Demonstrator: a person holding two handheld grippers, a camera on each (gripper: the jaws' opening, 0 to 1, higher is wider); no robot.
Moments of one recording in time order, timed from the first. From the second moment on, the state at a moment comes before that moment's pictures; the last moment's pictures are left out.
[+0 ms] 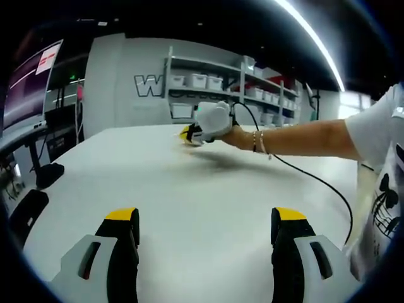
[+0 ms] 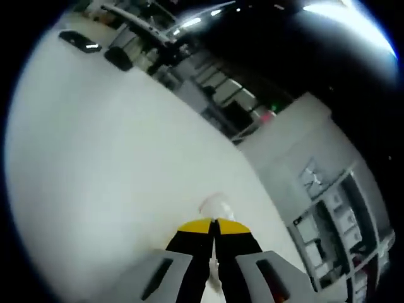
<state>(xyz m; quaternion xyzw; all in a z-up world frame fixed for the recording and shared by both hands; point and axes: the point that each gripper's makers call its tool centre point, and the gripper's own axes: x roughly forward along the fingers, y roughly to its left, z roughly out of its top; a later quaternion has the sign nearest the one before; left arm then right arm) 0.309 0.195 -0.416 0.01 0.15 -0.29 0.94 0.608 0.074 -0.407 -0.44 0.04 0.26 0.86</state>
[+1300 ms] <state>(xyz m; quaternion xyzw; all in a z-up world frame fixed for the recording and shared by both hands) 0.296 0.189 -0.398 0.02 0.13 -0.29 0.95 0.618 0.015 -0.345 -0.18 0.03 0.20 0.96</state>
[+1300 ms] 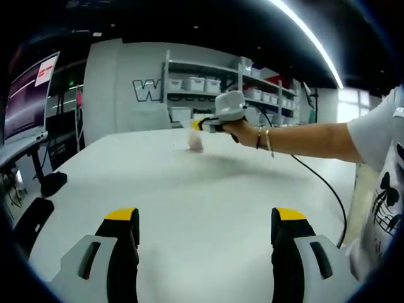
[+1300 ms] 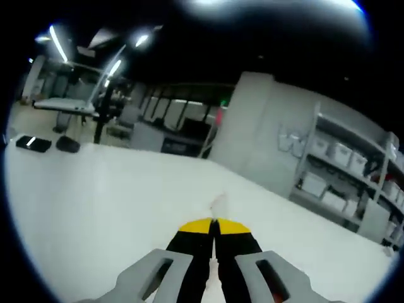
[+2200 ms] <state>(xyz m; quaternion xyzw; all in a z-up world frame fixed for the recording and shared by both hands) 0.293 0.187 -0.408 0.03 0.15 -0.29 0.95 0.583 0.002 -0.325 -0.14 0.01 0.20 0.97</state>
